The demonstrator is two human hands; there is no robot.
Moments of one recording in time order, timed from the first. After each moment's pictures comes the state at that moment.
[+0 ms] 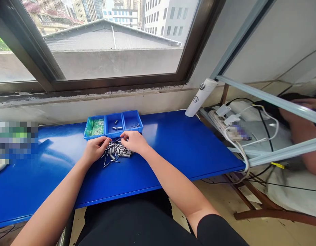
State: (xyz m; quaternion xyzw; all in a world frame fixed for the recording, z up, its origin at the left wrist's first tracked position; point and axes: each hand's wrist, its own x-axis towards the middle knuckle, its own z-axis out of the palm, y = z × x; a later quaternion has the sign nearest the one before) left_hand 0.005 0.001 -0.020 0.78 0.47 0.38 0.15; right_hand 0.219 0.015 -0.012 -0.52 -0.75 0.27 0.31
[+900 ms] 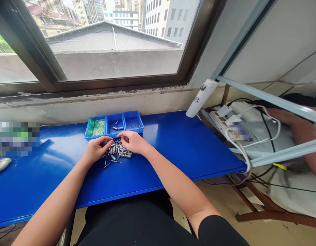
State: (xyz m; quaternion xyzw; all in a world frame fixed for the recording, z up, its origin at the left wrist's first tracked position) left_hand 0.005 0.001 -0.024 0.78 0.47 0.38 0.18; right_hand 0.222 0.013 -0.011 -0.39 -0.79 0.31 0.35
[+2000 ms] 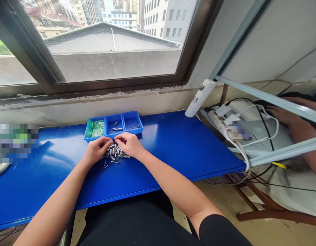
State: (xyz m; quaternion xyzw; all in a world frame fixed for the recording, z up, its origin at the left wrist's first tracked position) left_hand 0.007 0.000 -0.022 0.77 0.46 0.38 0.20; right_hand 0.203 0.005 -0.021 -0.42 -0.73 0.29 0.45
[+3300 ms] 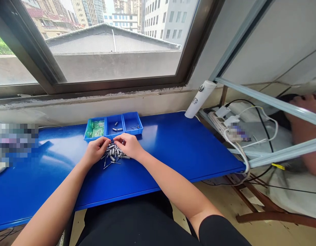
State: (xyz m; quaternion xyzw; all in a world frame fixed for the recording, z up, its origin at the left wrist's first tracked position) left_hand 0.006 0.000 -0.020 0.78 0.47 0.37 0.18; right_hand 0.202 0.004 -0.020 -0.40 -0.74 0.30 0.45
